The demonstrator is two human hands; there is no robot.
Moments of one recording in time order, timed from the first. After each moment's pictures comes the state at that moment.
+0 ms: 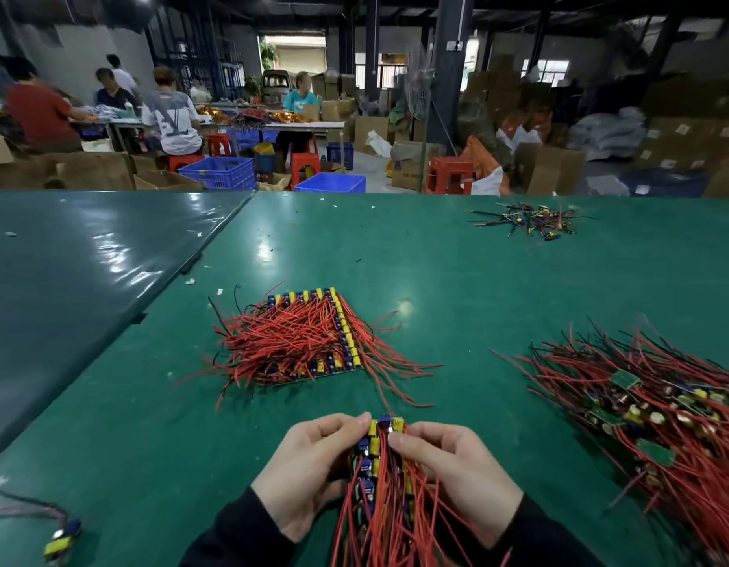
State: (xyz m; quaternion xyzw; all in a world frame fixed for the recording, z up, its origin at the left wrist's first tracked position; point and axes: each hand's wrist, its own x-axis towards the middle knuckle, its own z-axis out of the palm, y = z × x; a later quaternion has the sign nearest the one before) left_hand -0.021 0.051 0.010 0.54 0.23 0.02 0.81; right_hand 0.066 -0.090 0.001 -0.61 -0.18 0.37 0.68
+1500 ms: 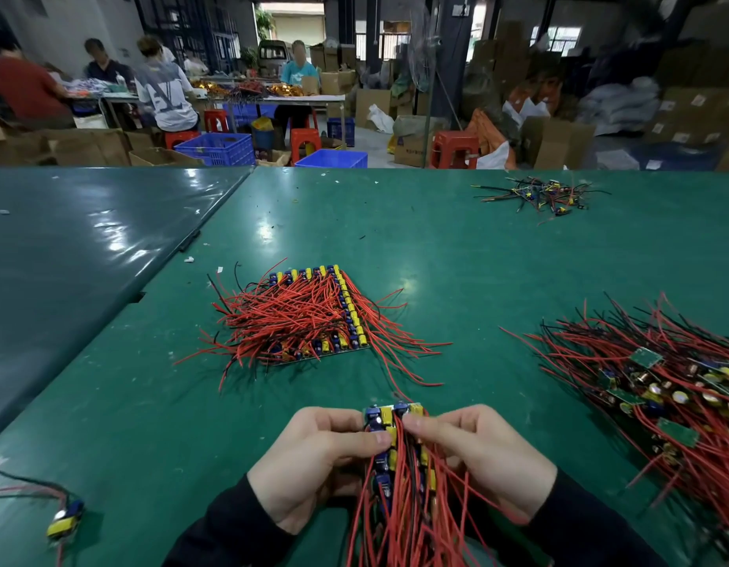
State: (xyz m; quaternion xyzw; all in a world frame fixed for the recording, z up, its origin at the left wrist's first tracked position) left_hand -0.032 0.050 0.018 0.57 0.20 -0.03 0.80; right_hand 0.069 -0.099 0.014 -0.66 -0.18 0.41 0.60
